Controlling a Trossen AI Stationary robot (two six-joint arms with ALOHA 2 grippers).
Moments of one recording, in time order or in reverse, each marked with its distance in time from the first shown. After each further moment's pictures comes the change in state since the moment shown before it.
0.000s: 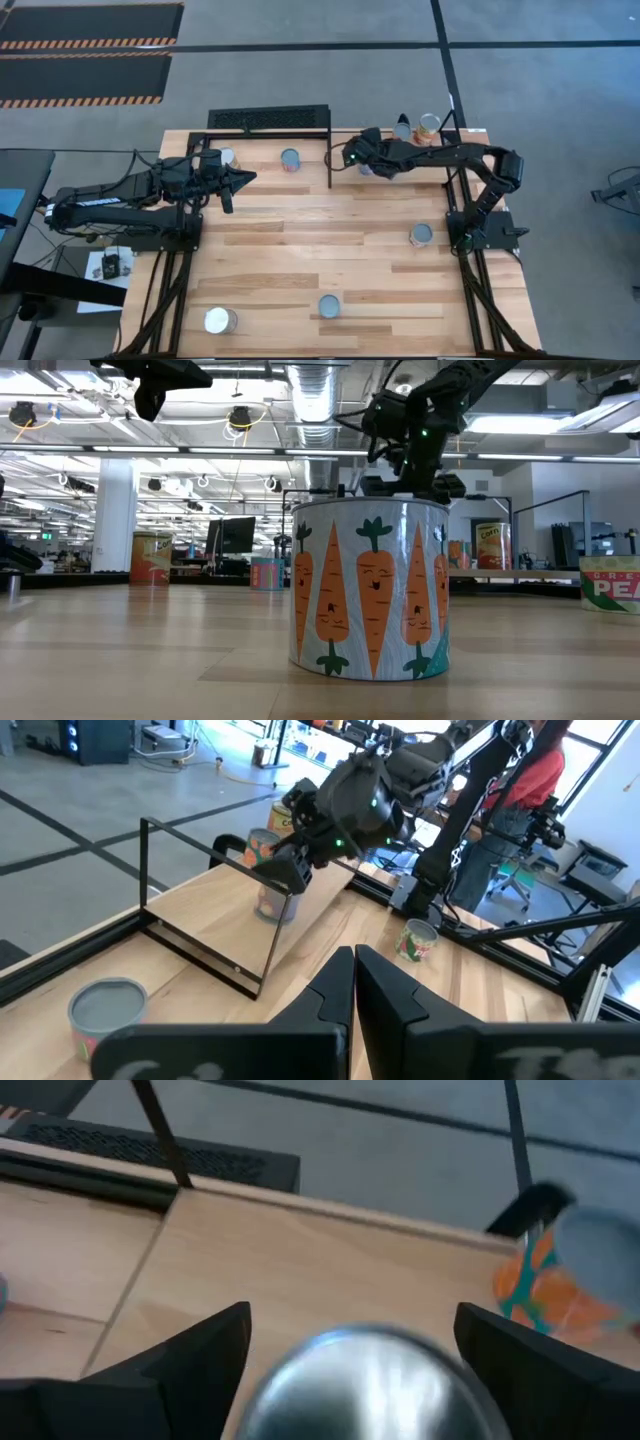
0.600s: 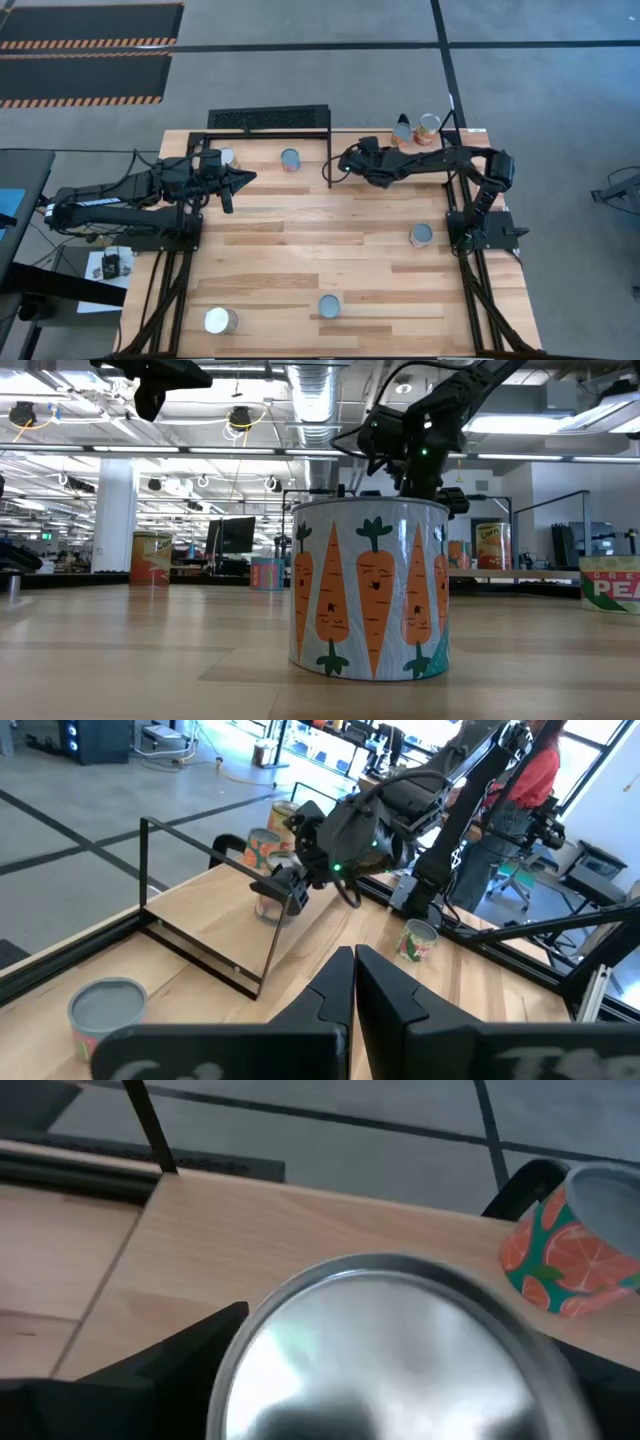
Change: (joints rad) left arm 0.000 0.000 0.000 0.000 0.000 -0.001; right arm 0.053 0.064 -0.048 0.055 0.094 0.113
